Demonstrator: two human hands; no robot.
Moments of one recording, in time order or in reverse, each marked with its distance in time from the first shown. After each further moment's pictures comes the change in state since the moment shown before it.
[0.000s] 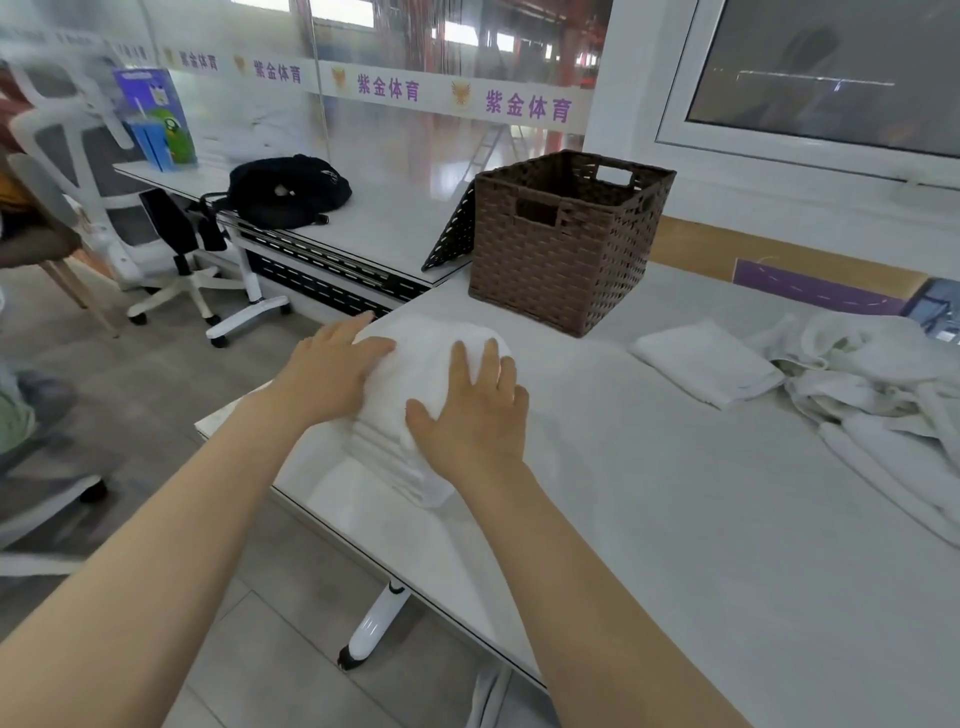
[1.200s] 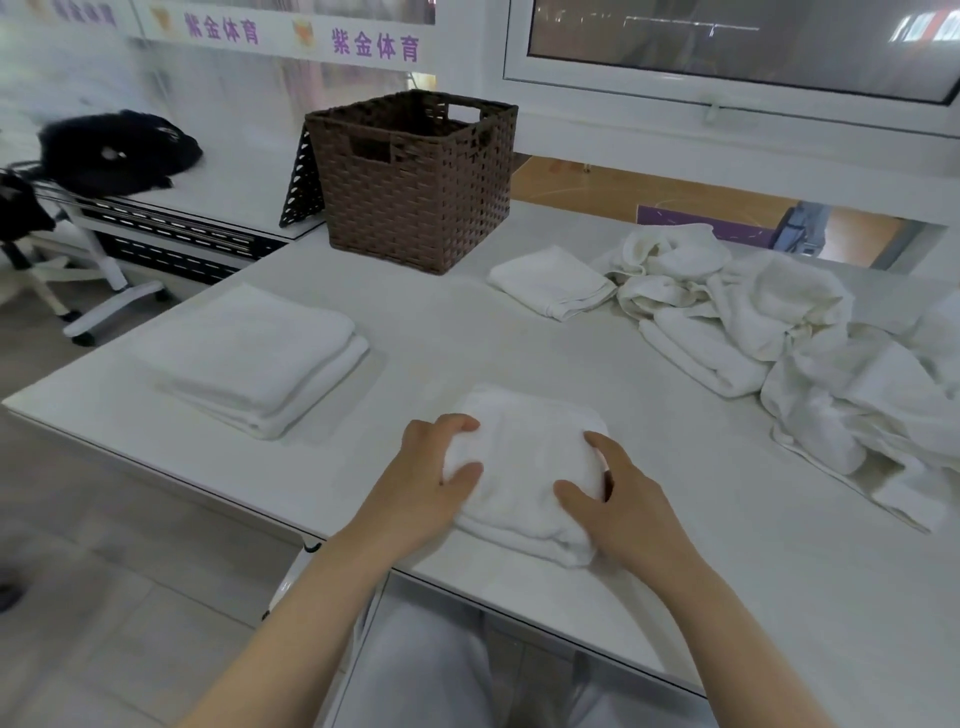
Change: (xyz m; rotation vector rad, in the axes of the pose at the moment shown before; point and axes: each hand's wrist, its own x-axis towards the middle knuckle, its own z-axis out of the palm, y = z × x) left_hand -0.156 0.261 0.084 -0.753 -0.215 0.127; right_hand -0.212 0.260 -0.068 0.469 -0.053 0.453
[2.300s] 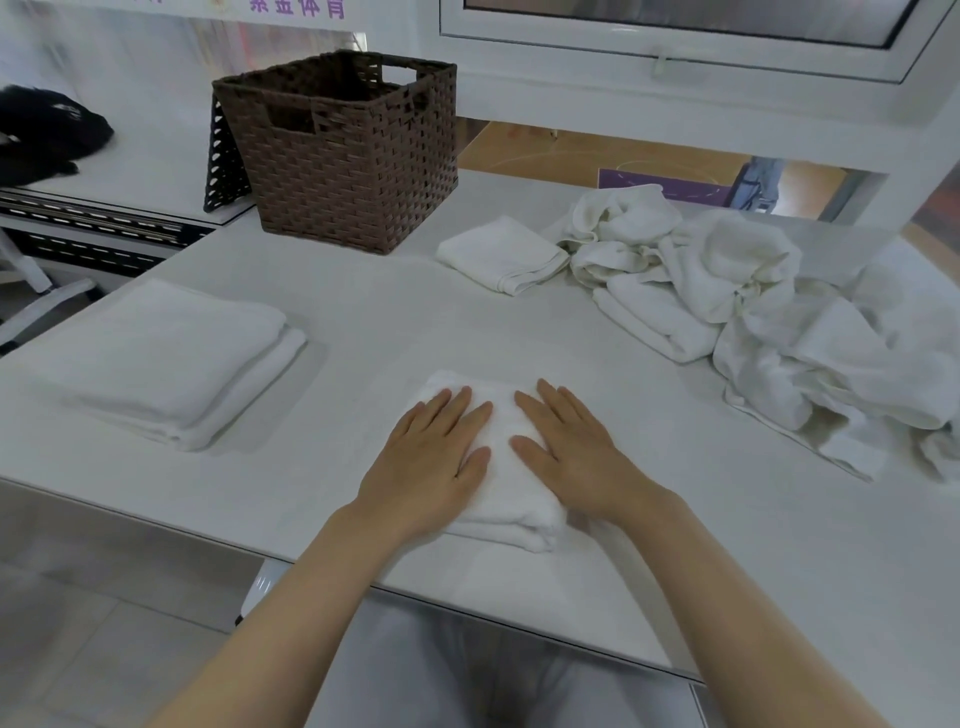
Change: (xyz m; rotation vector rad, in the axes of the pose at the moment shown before) left_hand 0.037 0.015 0.042 0.534 -0.155 0.266; right_hand 0.046 0.019 -0.011 -0.365 -0.189 -0.239
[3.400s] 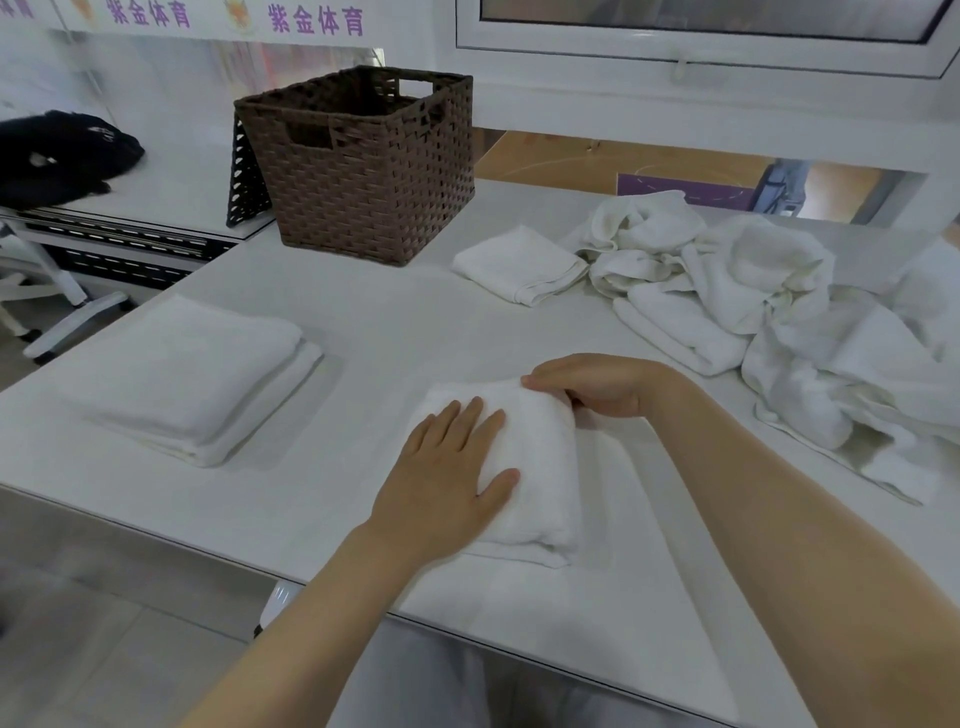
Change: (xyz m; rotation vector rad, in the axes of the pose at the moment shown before) left_hand 0.004 -0.003 0.005 0.132 0.039 -0.027; right_hand 0.102 0.017 -0.064 0.647 -0.459 0.067
